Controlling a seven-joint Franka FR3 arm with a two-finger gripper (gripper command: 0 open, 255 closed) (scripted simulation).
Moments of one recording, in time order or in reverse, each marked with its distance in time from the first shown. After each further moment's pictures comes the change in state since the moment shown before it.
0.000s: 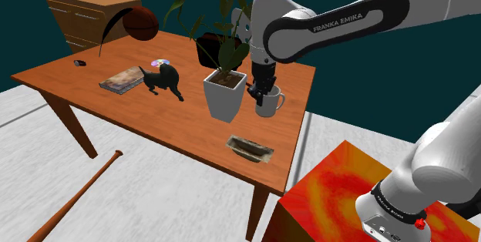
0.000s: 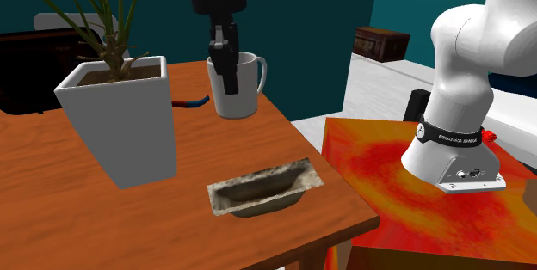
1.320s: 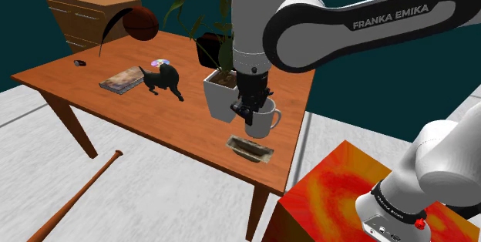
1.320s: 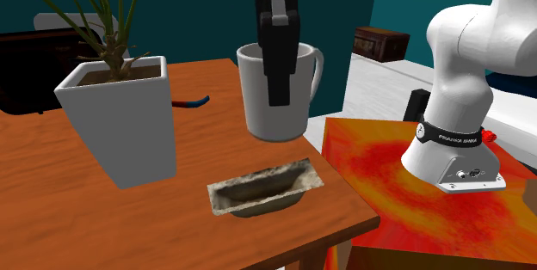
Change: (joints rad) arm 0.131 -0.073 0.162 0.059 0.067 -0.131 0.262
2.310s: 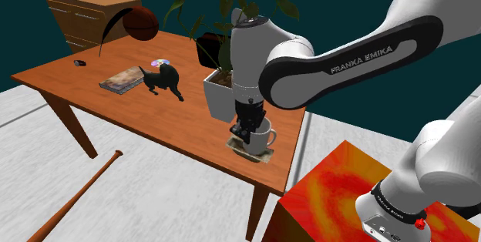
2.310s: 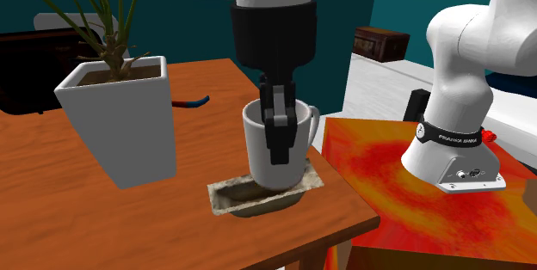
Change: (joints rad) arm 0.004 0.061 0.016 -0.142 -0.022 0.197 0.027
